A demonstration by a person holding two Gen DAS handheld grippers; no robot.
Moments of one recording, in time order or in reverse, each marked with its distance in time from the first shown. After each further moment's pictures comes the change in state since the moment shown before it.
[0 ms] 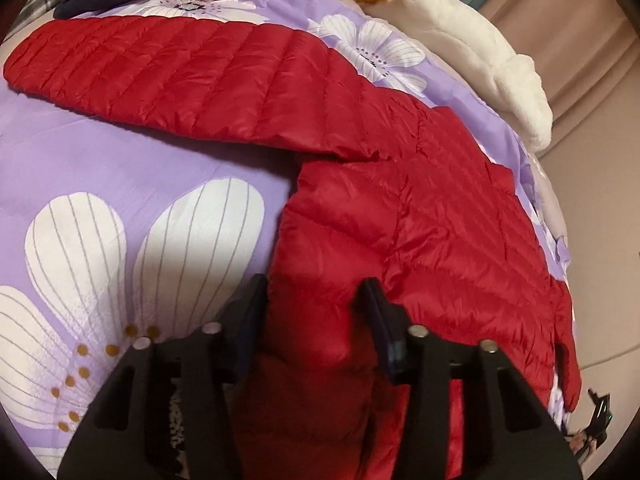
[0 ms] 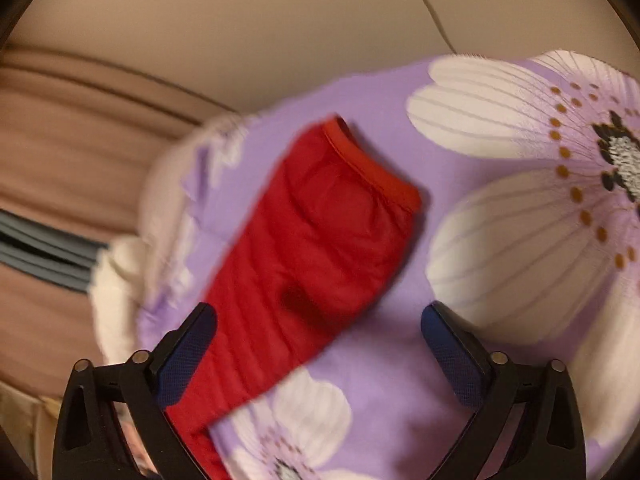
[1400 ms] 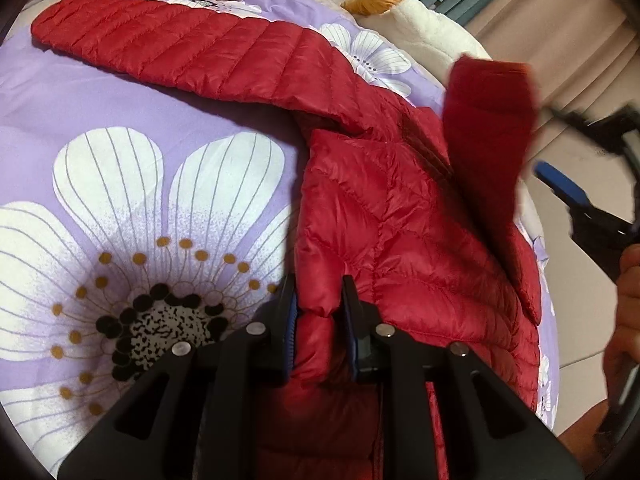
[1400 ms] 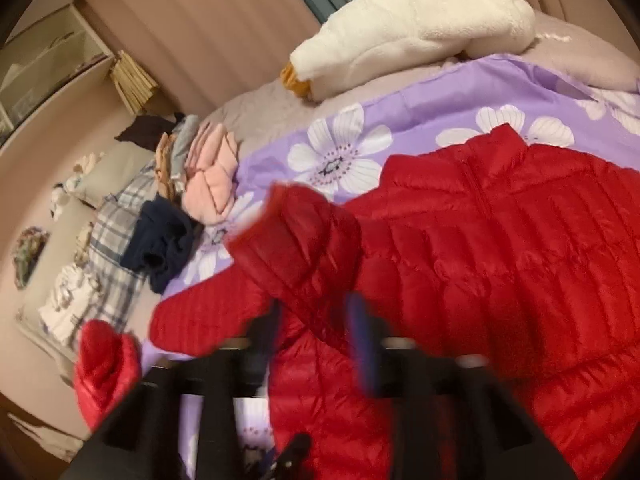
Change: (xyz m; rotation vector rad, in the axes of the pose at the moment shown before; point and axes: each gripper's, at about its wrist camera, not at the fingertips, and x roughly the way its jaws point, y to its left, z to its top) left arm -0.020 0.022 -0.032 -0.028 -0.034 -0.073; right arm 0.077 0.405 -0.427 -0.933 0.494 0.332
